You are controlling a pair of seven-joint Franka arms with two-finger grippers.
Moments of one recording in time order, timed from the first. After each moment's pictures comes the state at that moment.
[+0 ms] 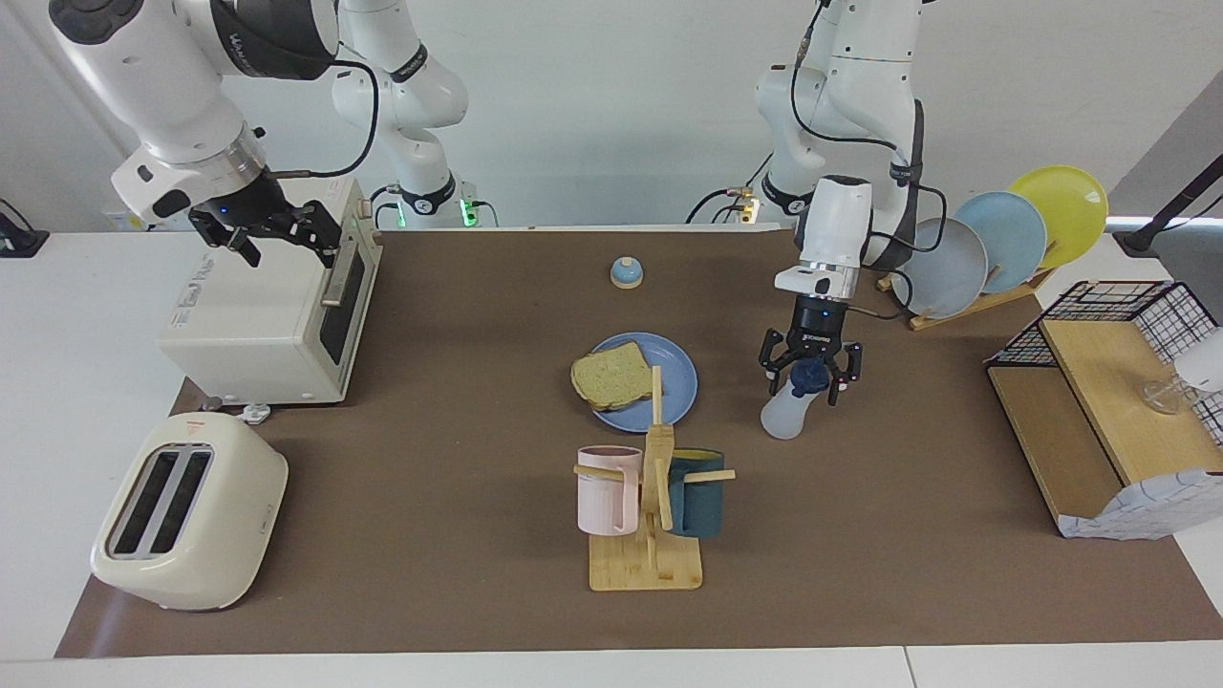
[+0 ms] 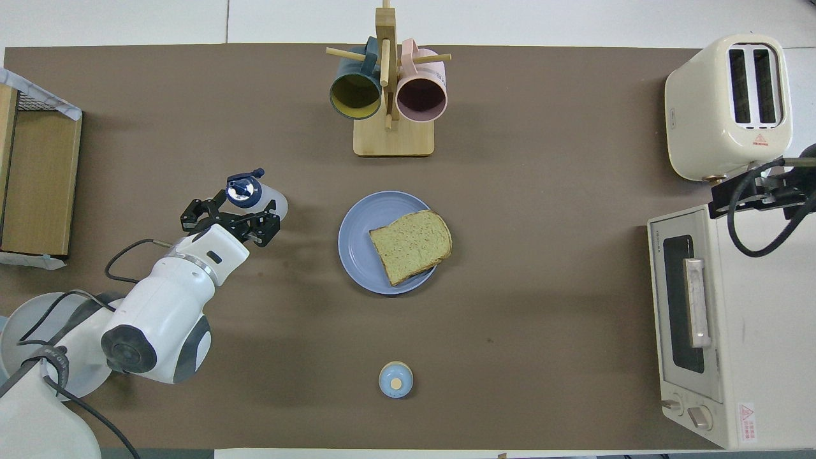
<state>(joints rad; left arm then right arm) -0.52 0.12 0.26 -2.57 0.16 3.47 -0.16 -0.02 0.02 -0.01 -1.57 -0.02 1.46 0.01</state>
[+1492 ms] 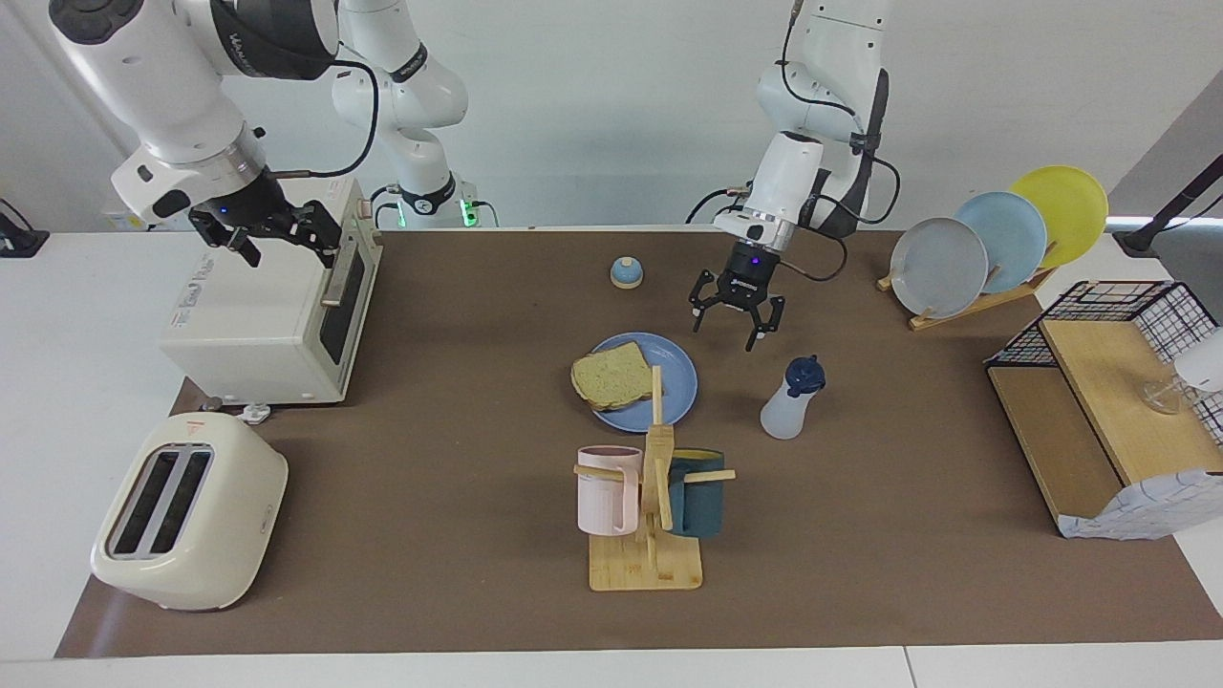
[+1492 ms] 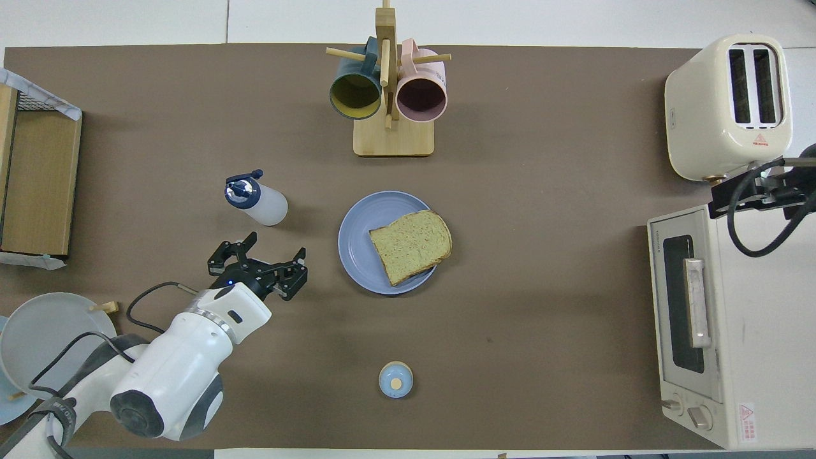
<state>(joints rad) -0.76 -0.07 0.24 -2.75 0.16 3.44 -0.29 -0.02 0.02 -0.01 -1.57 -0.02 1.46 0.01</state>
